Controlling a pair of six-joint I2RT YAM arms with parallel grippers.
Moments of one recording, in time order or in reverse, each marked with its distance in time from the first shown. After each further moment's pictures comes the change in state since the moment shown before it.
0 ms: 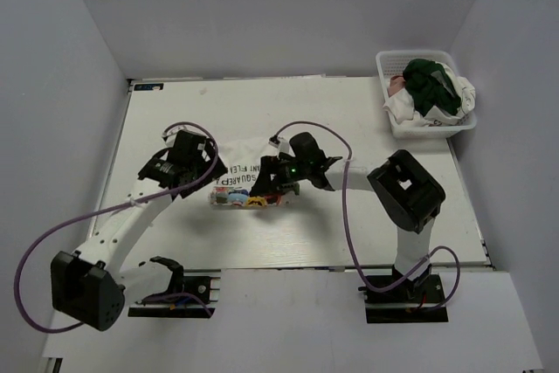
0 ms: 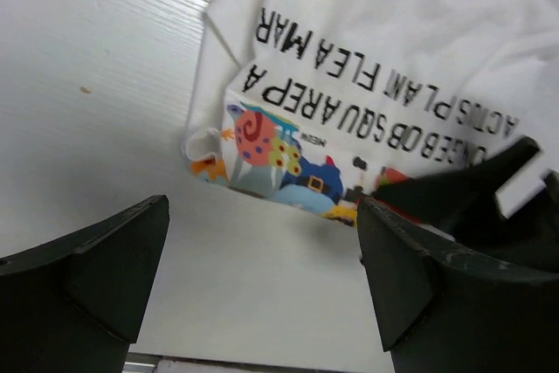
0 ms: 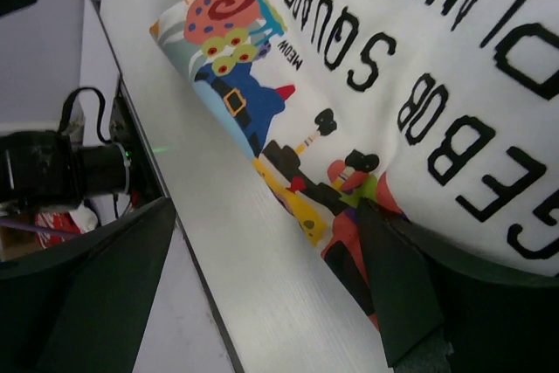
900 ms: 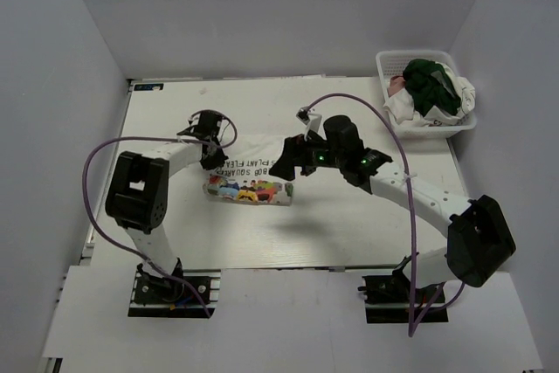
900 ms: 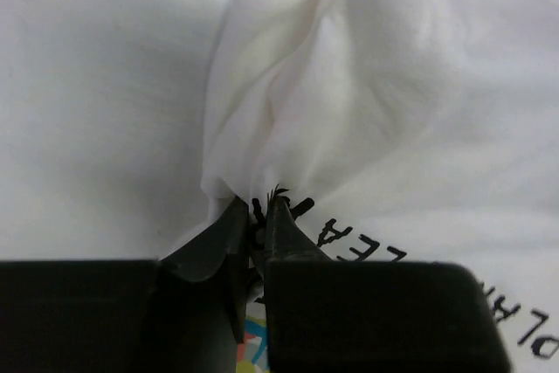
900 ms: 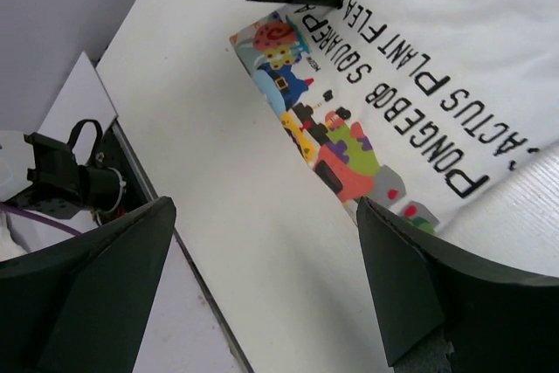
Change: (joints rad) left arm 0.114 0.686 0.148 0.389 0.017 0.206; right arm -0.042 -0.510 -0.031 -0.309 0.211 -0.226
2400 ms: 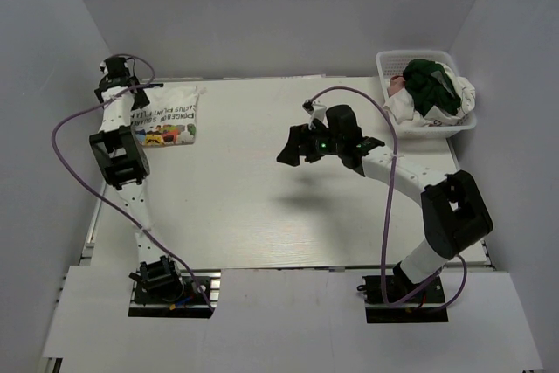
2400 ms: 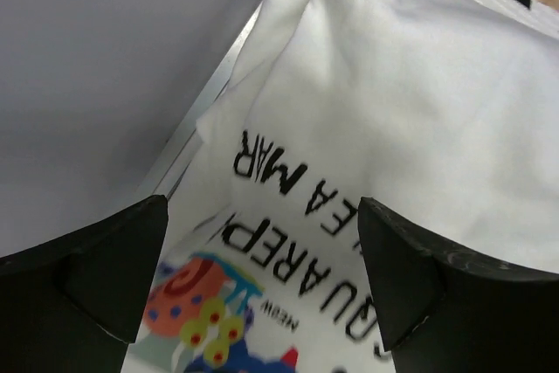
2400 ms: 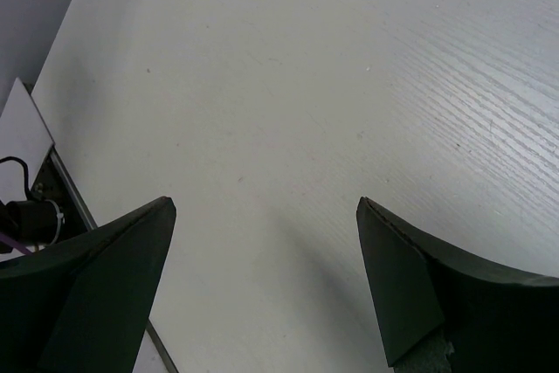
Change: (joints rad) left arm 0.560 0.729 1.231 -0.290 -0.132 0.456; right arm -0.140 0.193 0.066 0.046 -0.041 -0.061
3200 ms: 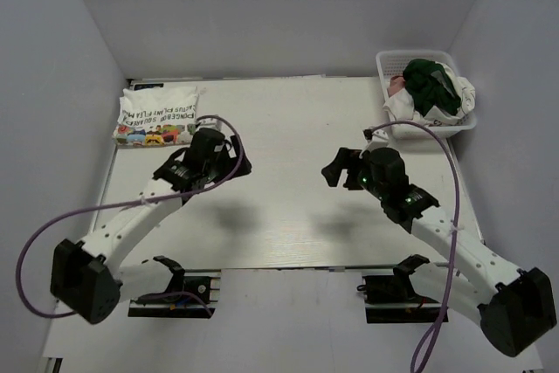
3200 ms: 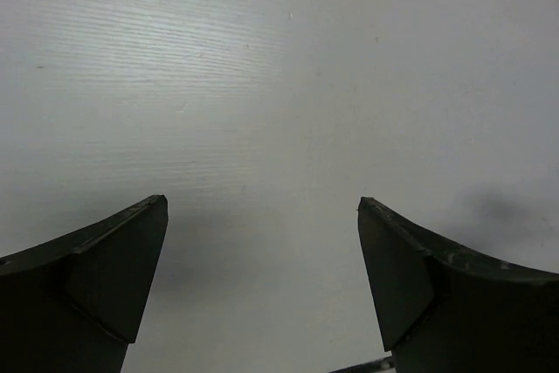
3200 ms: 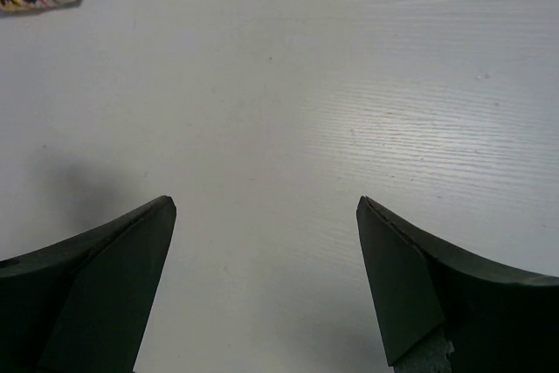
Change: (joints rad) left arm -0.828 -1.313 -1.377 0.170 0.179 -0.478; right arm -0.010 -0.634 -0.424 -0.148 0.492 0.155
